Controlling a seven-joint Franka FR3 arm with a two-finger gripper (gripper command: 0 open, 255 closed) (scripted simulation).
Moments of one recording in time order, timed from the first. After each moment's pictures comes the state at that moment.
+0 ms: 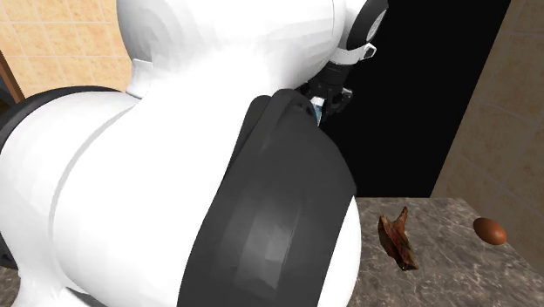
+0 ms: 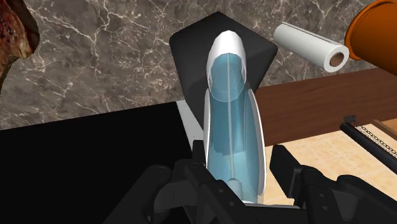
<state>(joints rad) 0.00 -0.15 -0.15 -1.69 0.31 1.74 -0.34</state>
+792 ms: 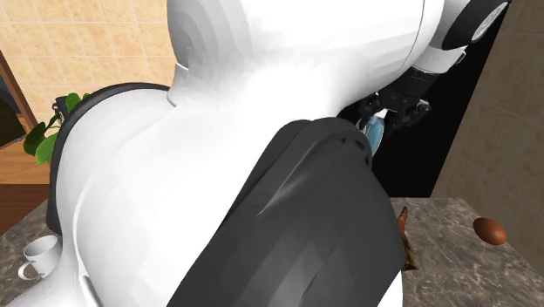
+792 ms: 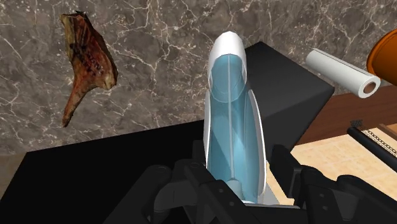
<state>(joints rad) -0.13 -0.12 -0.34 -1.62 0.34 1.60 -0.62</state>
